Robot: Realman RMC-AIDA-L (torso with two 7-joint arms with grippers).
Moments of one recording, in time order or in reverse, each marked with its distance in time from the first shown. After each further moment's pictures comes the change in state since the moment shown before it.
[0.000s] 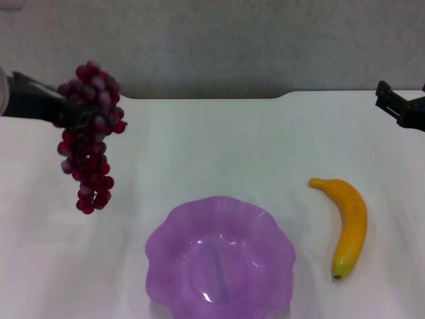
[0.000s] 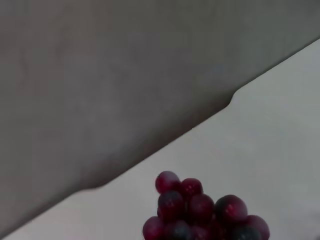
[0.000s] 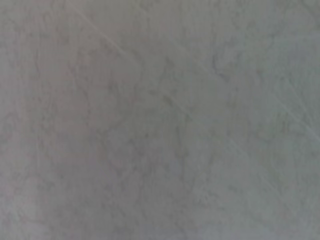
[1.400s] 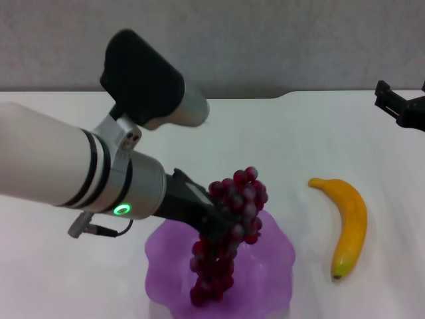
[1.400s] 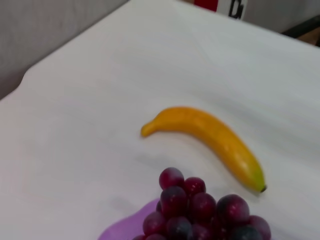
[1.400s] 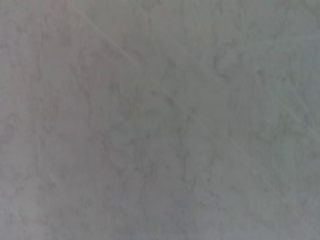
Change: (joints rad) left arm -0.024 -0.001 0.438 0.173 -0.209 0.154 -0.042; right arm 0.000 0.000 -0.001 -0.002 0.000 0.000 0.000
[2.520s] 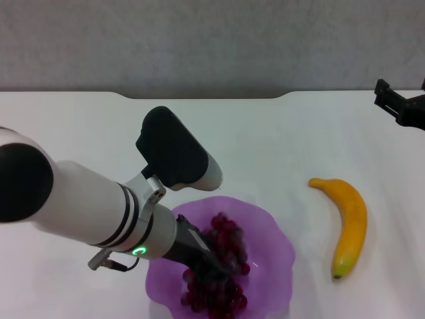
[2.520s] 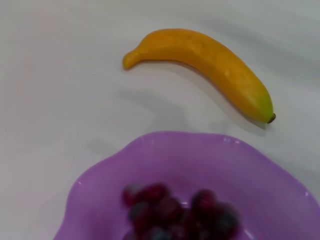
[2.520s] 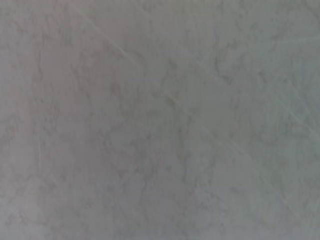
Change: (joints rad) left arm -0.043 0.000 0.147 0.313 0.010 0.182 0.093; right arm 0.006 -0.002 0.001 0.003 0.000 0.000 0.000
